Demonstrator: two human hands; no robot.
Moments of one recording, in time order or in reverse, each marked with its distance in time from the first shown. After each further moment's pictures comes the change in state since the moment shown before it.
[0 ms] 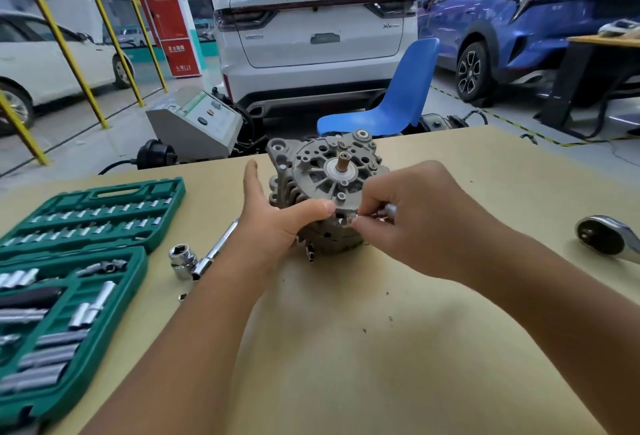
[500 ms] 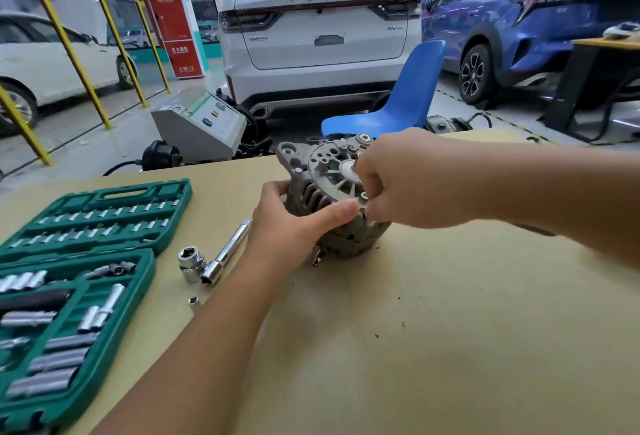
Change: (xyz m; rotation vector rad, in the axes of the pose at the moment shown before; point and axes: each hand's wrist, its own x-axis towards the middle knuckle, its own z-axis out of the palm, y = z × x) left_hand 0.008 -0.010 0.000 0.160 0.092 0.097; right_hand 0.057 -0.029 -0.028 -0.524 -0.554 0.110
